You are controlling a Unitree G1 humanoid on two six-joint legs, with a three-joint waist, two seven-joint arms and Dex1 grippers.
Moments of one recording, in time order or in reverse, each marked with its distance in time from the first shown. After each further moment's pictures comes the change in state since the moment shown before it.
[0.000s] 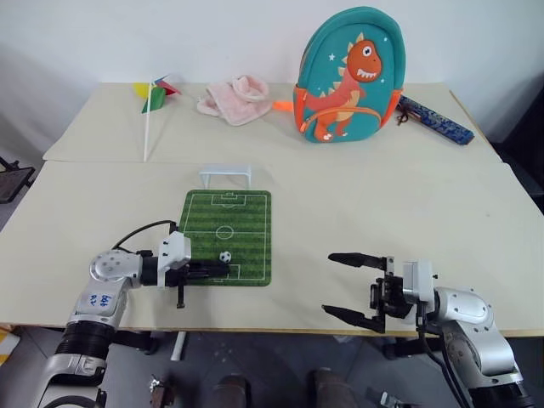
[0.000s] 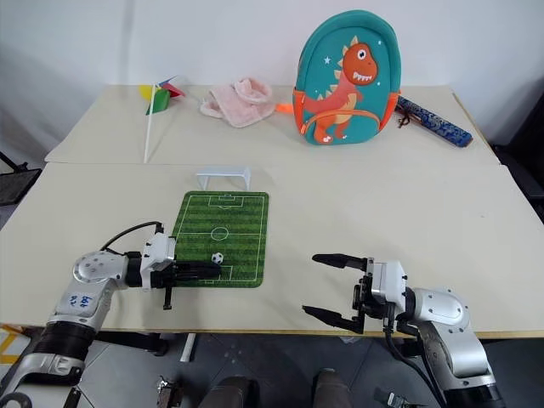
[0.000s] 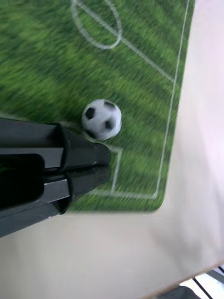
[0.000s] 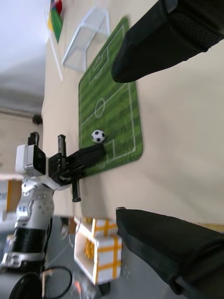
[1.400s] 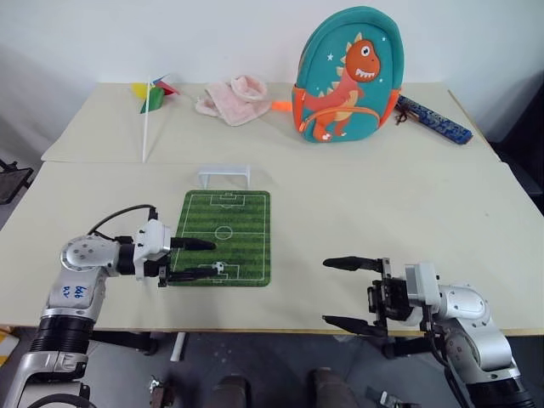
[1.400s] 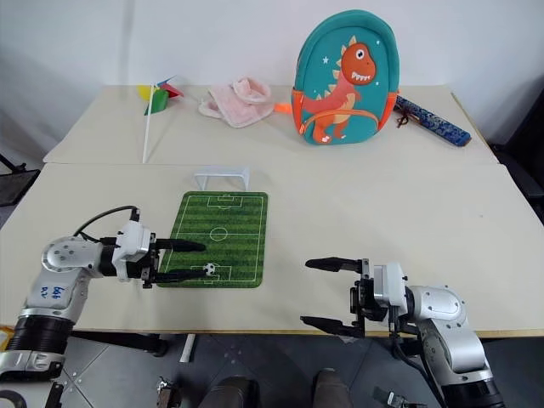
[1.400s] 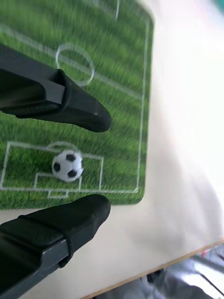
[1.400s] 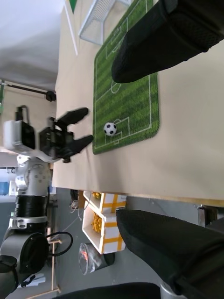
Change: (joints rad) left arm 0.110 0.162 0.123 -0.237 -0.119 0.028 -0.131; right arm -0.024 -0.023 0.022 -0.008 0.084 0.042 0.156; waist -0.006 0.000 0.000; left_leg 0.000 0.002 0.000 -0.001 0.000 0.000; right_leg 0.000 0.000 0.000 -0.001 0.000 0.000
